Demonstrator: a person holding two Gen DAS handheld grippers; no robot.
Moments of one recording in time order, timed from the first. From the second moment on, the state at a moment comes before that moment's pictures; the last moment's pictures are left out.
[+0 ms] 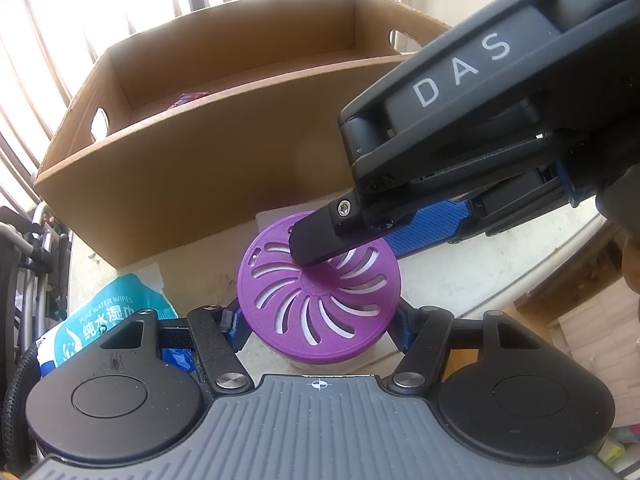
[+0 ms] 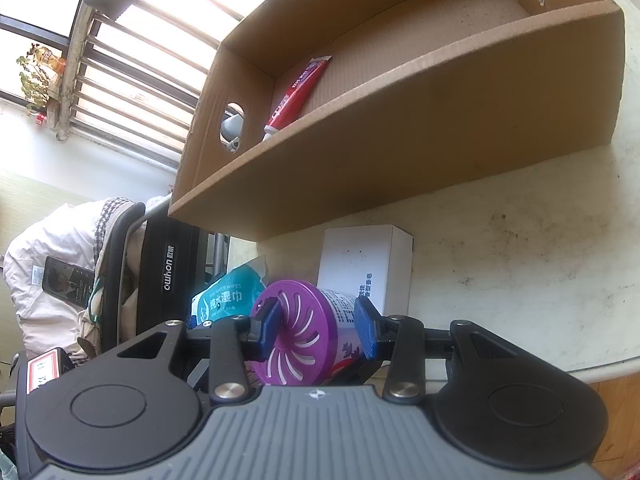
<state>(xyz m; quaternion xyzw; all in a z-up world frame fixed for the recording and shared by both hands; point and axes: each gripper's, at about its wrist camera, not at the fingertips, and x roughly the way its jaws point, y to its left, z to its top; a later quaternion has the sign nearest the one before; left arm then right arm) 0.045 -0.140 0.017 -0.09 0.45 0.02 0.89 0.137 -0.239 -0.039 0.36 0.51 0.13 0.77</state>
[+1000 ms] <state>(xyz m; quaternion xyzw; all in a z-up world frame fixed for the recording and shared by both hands) 0.044 -0.129 0.052 -0.08 0.44 0.03 0.89 0.144 -0.238 -0.013 0.36 0.51 0.13 0.77</state>
